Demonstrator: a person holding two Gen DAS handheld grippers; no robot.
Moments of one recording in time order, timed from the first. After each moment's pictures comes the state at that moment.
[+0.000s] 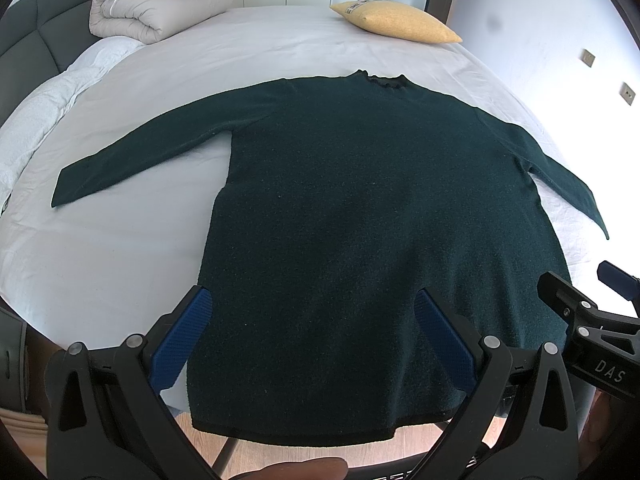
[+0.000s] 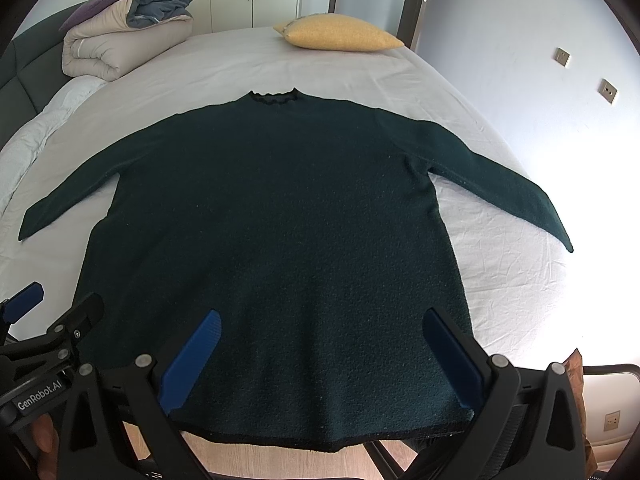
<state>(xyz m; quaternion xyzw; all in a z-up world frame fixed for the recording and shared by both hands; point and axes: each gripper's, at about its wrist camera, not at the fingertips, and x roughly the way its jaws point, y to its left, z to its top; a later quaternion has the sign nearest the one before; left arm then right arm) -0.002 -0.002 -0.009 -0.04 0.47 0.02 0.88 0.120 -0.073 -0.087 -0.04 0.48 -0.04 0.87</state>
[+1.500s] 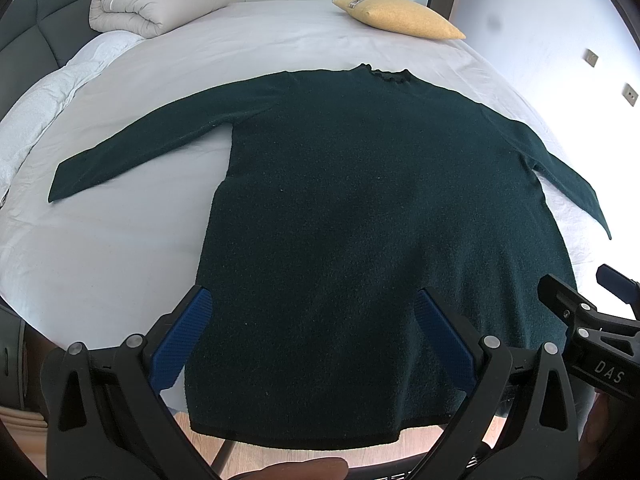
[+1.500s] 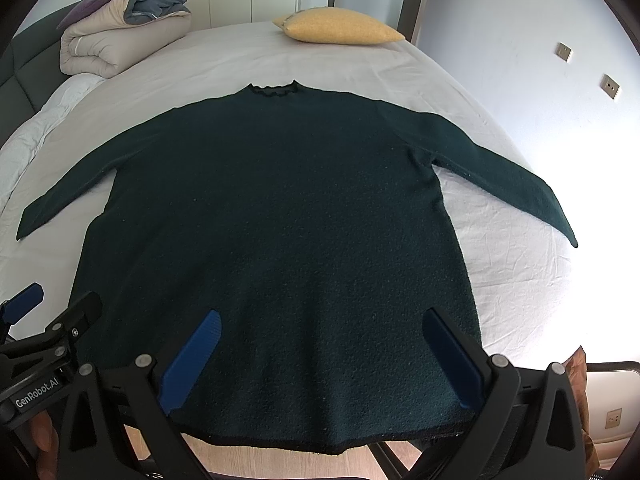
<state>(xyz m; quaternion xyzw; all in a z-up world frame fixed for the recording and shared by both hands) 0.003 0.002 -0.017 -0.05 0.48 0.02 0.87 0.126 -0.073 -0.098 -0.04 0.49 -0.04 0.87</state>
